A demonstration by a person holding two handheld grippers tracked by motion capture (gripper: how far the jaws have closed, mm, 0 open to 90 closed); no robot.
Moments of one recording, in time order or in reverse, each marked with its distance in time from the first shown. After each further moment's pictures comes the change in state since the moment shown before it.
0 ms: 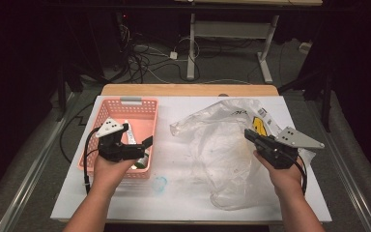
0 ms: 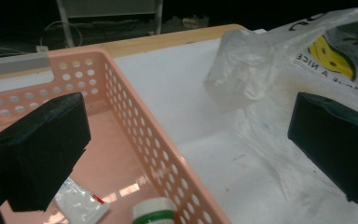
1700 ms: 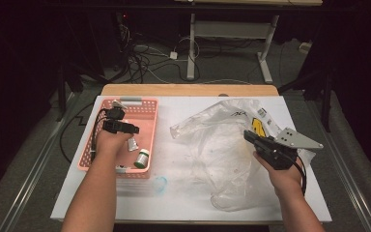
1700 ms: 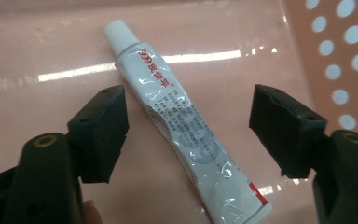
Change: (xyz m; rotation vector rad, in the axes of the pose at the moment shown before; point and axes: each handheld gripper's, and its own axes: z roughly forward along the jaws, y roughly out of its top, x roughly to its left) left arm 0.113 -0.004 0.103 0.615 0.246 -0.276; right arm 0.000 -0.003 0.001 0.007 0.009 -0.008
